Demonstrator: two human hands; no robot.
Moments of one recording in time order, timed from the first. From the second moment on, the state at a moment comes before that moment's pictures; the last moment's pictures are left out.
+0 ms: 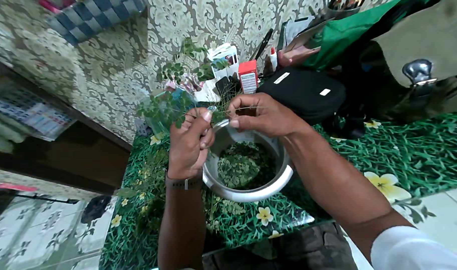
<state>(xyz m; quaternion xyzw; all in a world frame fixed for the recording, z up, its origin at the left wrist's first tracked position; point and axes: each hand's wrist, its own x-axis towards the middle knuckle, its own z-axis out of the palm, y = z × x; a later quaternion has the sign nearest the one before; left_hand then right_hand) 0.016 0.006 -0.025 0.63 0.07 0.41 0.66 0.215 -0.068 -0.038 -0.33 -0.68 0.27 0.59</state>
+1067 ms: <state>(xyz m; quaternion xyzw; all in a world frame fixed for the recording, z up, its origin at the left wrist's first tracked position) 0.023 -0.001 -0.028 0.64 0.09 0.41 0.64 0.201 -0.065 -0.042 -0.30 -0.64 0.28 0.65</state>
